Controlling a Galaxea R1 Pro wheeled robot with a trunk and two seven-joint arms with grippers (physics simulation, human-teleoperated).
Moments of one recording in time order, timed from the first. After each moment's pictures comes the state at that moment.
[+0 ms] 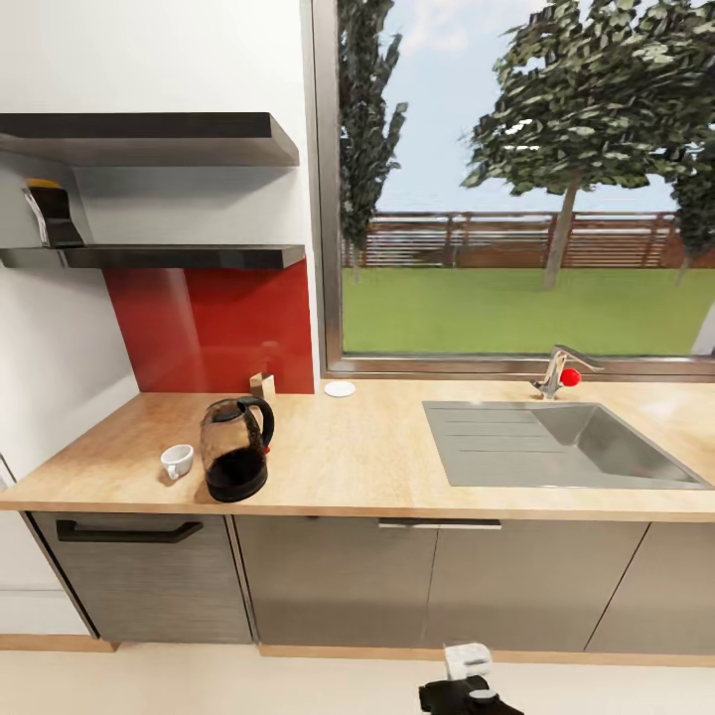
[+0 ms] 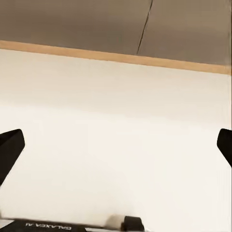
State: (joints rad) left arm 0.11 0.00 -0.05 -0.19 0.51 -0.46 -0.11; right arm -0.56 0.13 -1.72 -0.04 1.81 -0.04 -0.05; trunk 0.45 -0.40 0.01
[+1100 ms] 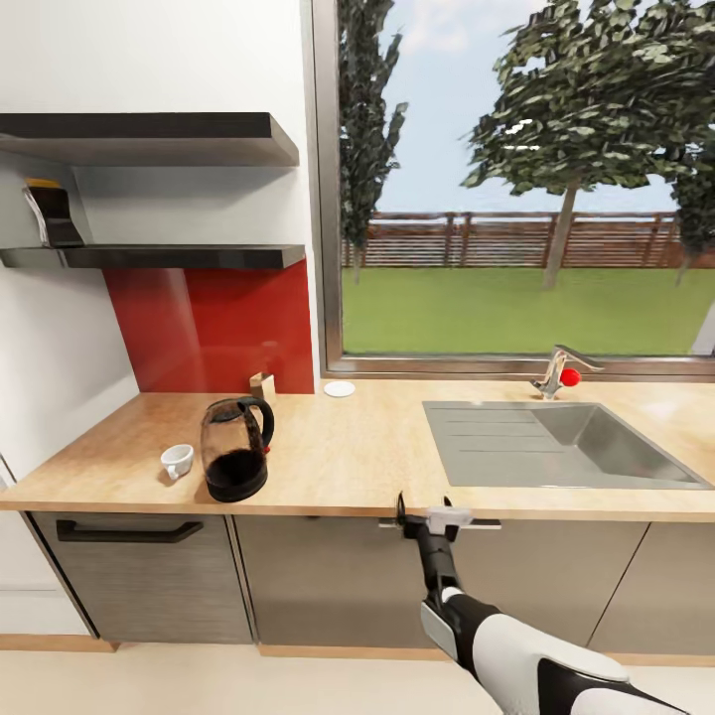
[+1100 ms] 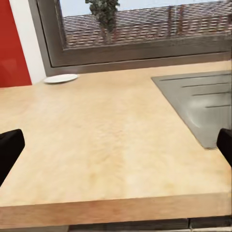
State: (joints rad) left arm 0.11 0.01 -0.05 -0.20 0.51 -0.47 -0.11; right arm -0.79 0.17 -1.73 0.02 1.81 -0.85 -0.20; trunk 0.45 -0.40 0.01
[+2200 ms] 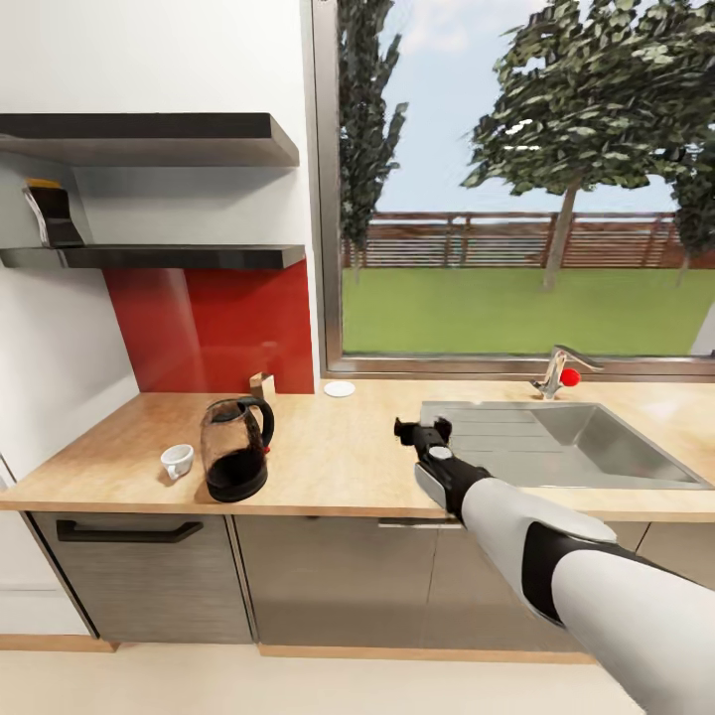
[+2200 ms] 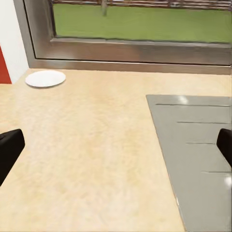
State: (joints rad) left arm 0.11 0.01 -0.05 -0.20 0.51 -0.46 -0.11; right arm -1.18 0.17 -1.72 0.02 1.81 -0.24 -0.24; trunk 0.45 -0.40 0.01
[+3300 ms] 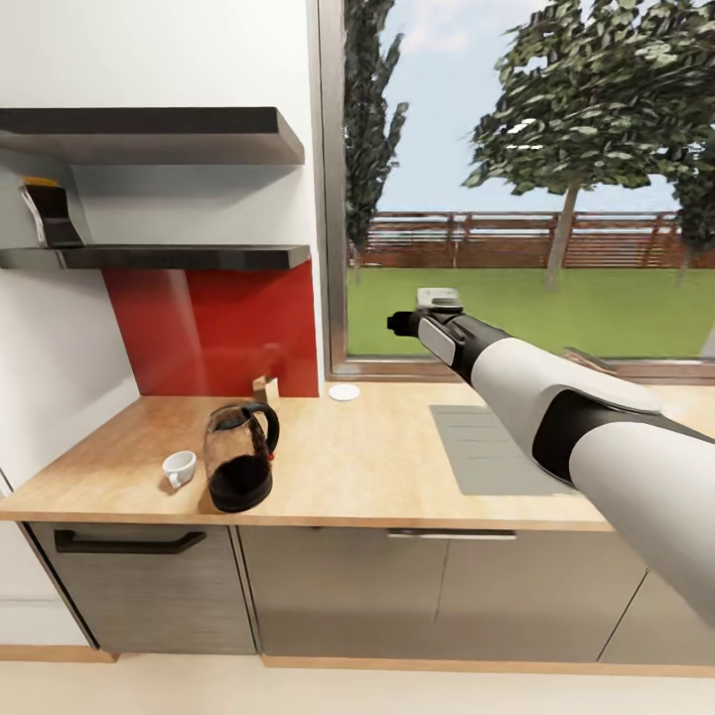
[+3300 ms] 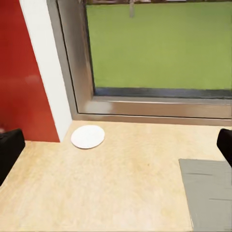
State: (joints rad) left arm 0.11 0.02 -0.04 -0.17 0.53 -0.46 -0.11; right arm -1.64 0.17 -1.73 0.03 1.66 0.23 -0.12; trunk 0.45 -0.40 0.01
